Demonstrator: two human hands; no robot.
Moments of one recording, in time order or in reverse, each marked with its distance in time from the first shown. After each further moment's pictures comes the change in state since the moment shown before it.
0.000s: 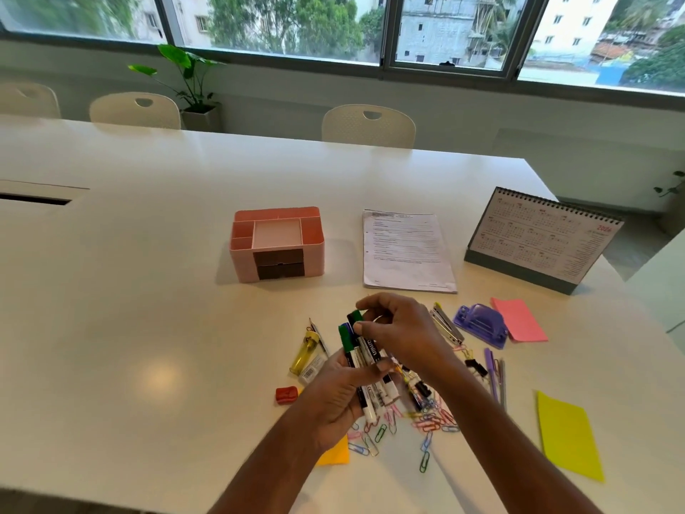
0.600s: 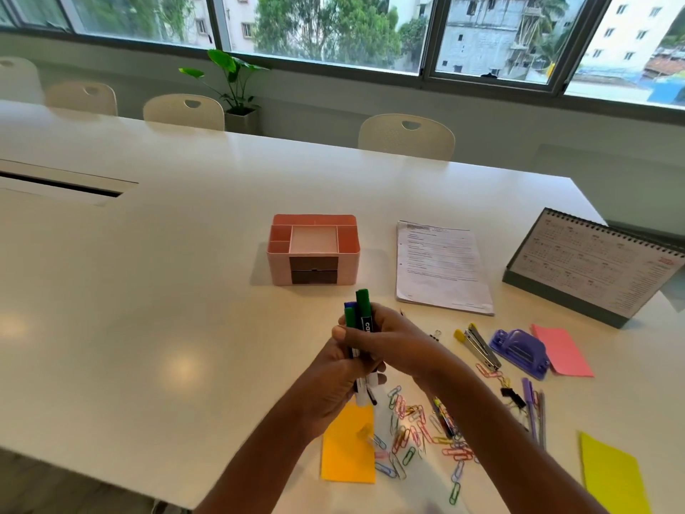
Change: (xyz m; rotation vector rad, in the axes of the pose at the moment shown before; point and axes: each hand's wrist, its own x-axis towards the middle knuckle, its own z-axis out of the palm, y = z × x) left_hand -0.006 0.043 -0.031 0.296 0.060 0.221; right_hand 0.030 -0.024 0.044 0.182 -0.451 0.056
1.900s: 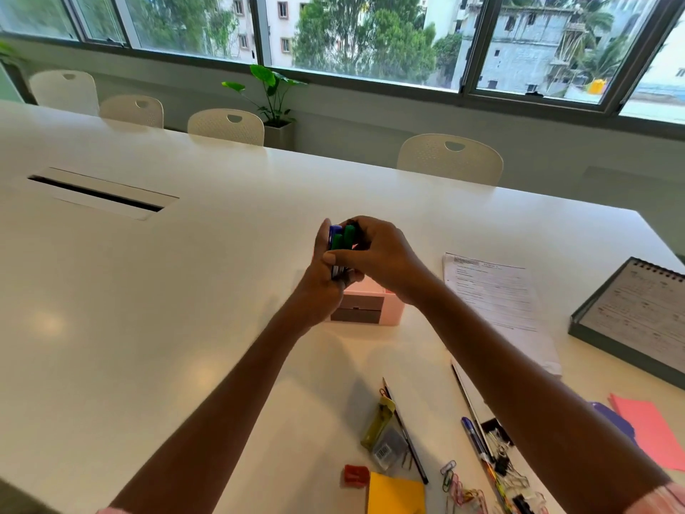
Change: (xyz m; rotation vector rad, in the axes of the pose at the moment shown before) left_hand 0.128 0.126 -0.120 0.430 0.130 0.500; right_hand 0.173 -0.122 -0.006 -0.344 0.280 -0.510
